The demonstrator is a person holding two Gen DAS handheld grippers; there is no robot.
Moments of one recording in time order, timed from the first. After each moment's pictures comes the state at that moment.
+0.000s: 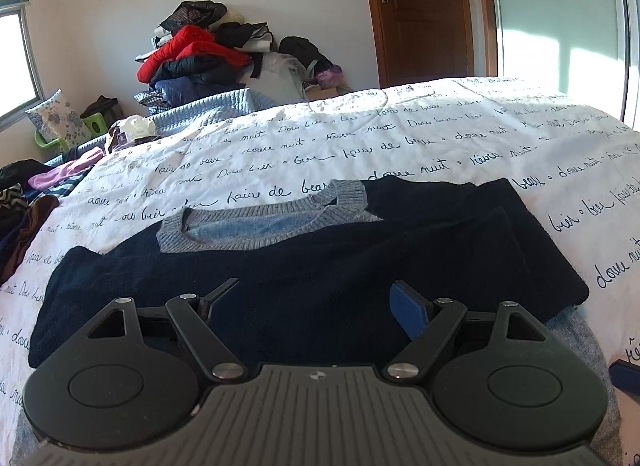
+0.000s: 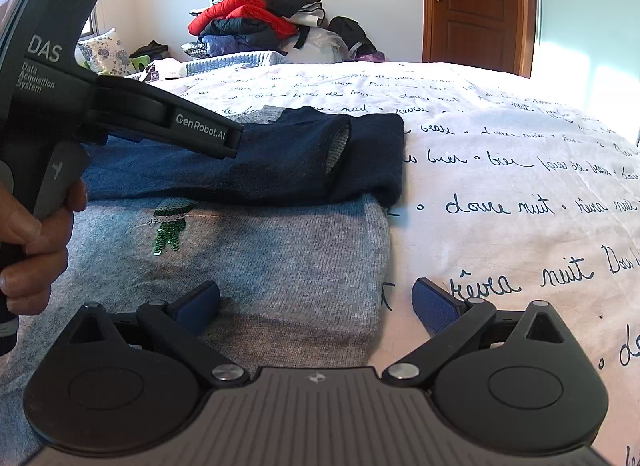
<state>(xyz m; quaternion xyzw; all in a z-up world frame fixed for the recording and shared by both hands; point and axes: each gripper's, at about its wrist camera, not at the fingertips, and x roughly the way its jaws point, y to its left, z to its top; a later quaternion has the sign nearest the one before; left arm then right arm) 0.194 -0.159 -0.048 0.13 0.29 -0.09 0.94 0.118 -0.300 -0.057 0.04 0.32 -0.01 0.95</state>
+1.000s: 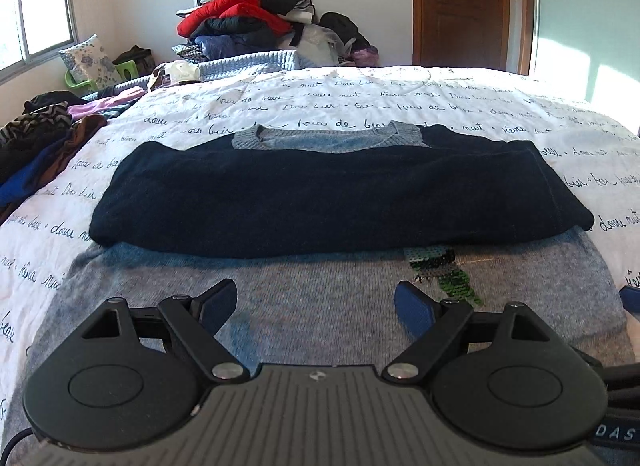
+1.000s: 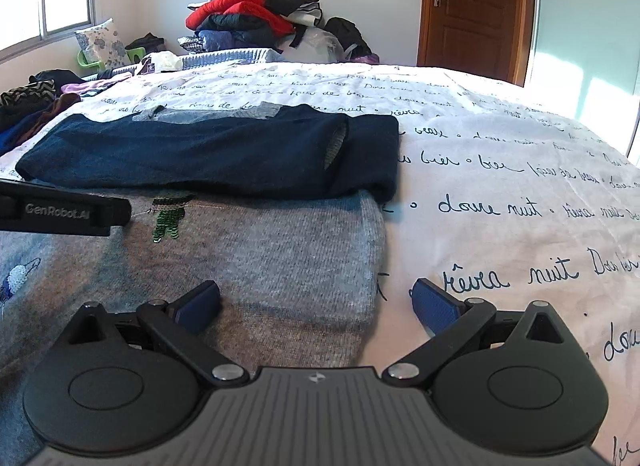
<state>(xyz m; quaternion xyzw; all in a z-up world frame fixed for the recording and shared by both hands) 0.125 -0.085 -0.060 0.07 0.33 -0.05 0.94 0.111 -0.292 -0.056 0.01 0.32 -0.02 0.95</state>
